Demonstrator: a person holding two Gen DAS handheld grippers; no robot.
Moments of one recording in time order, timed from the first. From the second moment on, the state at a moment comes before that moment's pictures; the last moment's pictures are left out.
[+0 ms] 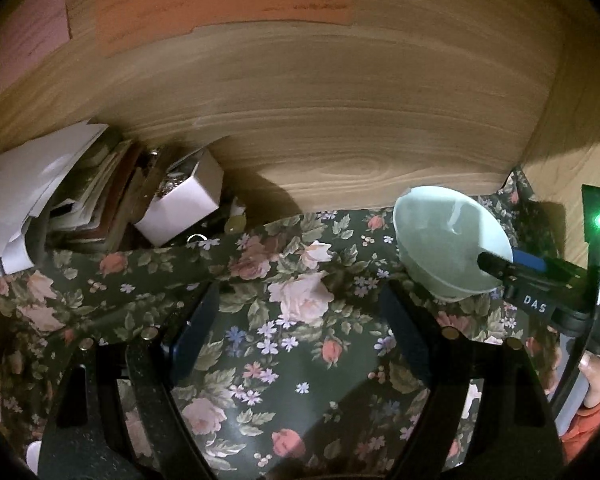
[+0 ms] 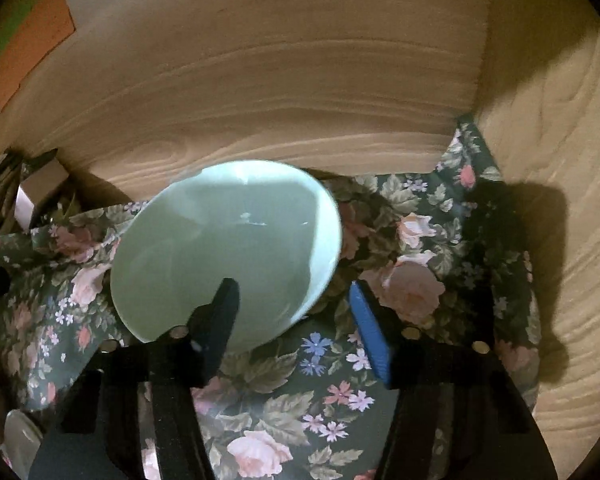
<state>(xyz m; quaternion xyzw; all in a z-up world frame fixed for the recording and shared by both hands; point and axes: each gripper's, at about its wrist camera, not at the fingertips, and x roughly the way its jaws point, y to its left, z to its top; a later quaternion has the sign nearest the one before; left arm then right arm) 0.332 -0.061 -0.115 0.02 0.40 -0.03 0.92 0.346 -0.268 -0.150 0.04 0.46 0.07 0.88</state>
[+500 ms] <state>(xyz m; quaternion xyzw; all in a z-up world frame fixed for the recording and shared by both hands) 0.332 -0.076 -0.142 0.03 0.44 -0.06 0.89 0.307 -0.231 -0.147 -0.02 0.47 0.14 0.87</state>
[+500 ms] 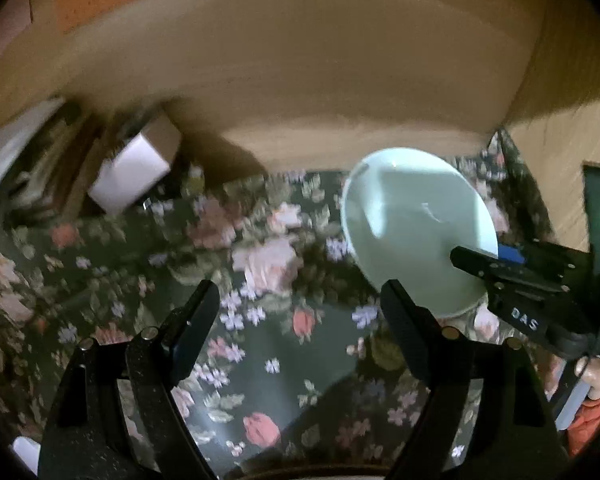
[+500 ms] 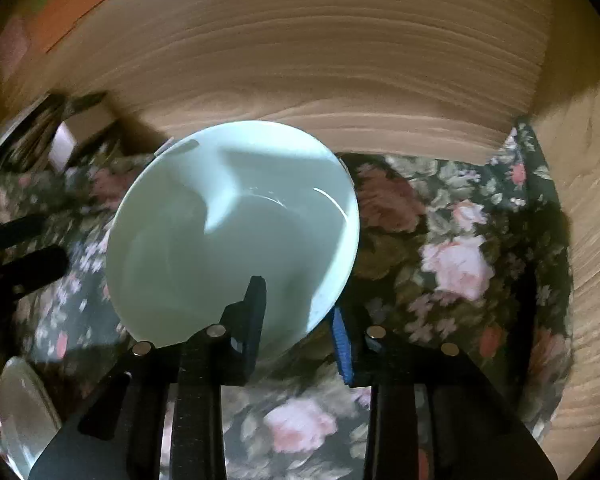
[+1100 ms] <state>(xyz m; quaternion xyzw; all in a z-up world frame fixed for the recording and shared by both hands) 0.329 -0.080 -0.179 0.03 0.52 -0.08 0.85 0.288 -0.219 -0.139 -0.01 0.48 0.17 0.86</state>
